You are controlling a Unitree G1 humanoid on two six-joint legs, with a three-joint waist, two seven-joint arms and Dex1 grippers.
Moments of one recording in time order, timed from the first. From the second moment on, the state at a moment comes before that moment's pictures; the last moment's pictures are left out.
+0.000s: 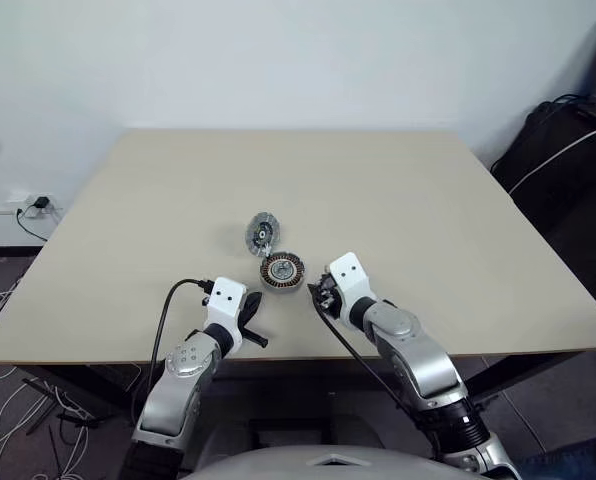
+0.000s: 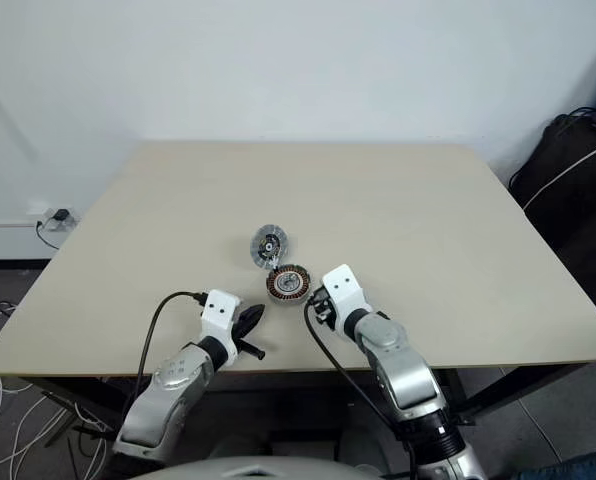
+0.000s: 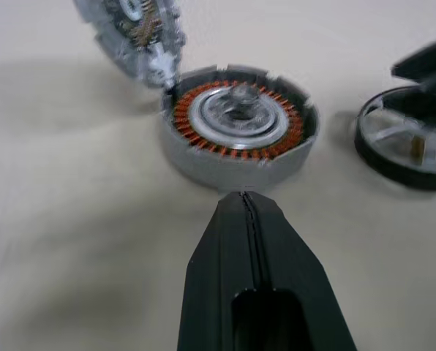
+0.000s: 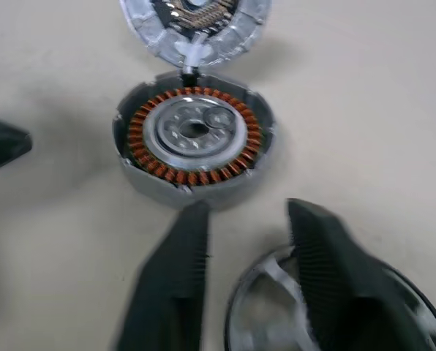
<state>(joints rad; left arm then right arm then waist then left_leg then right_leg) 0.16 0.15 -0.17 -0.16 -0.06 0.32 -0.32 -0.14 -0.18 0.29 -0.16 0.02 0.67 0.32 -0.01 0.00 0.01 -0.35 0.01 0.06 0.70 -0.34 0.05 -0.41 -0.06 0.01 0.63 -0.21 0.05</state>
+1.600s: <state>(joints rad) 0.24 0.14 -0.24 -0.16 0.02 0.19 -0.27 -0.59 0.02 0.27 0.62 -0.05 0.42 0.26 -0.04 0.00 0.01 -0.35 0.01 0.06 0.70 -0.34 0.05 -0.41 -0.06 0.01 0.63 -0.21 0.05</state>
